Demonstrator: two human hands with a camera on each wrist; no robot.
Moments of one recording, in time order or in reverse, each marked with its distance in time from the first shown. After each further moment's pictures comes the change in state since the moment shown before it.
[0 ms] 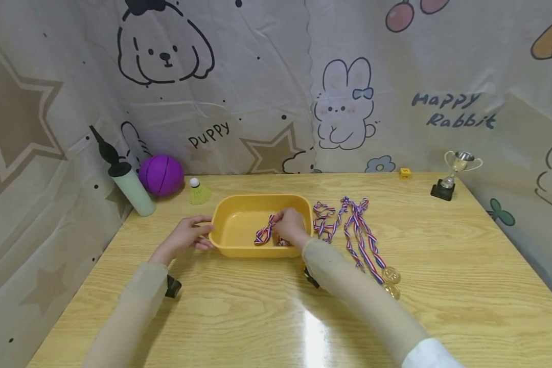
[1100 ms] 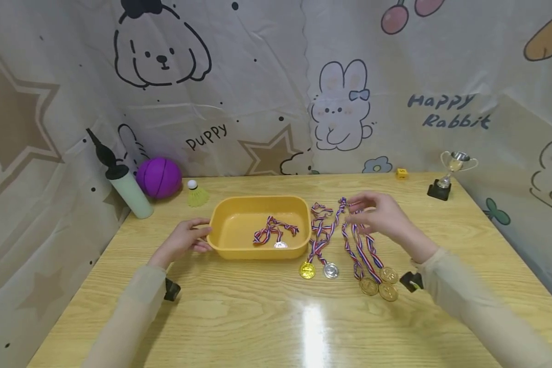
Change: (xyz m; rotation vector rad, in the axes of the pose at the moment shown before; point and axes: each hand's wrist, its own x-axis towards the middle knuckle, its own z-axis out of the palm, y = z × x) left_hand 0.000 -0.004 0.001 -0.030 -0.003 0.006; right_hand -0.067 0.046 -0.186 0.129 -0.133 -0.079
